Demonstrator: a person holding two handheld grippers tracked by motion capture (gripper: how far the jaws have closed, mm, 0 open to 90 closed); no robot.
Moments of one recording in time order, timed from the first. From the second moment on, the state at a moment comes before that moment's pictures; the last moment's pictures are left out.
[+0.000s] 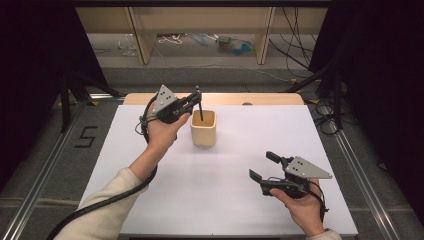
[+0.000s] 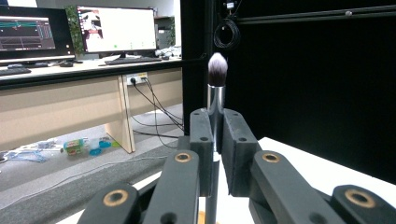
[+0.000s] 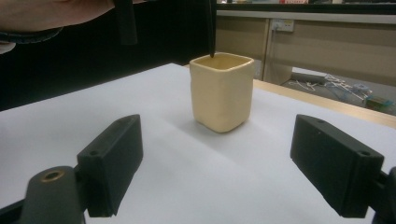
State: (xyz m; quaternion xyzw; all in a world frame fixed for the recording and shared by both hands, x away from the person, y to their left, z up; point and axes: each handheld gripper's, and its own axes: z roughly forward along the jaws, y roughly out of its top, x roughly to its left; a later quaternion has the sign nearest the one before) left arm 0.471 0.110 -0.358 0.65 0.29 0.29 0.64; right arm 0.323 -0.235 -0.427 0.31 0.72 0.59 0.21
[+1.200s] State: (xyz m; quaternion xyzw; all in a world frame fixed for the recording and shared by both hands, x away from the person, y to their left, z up) left arm 0.480 0.103 -0.365 0.66 0.29 0.28 0.64; right arm 0.323 -0.235 -0.427 0.31 0.72 0.59 0.21
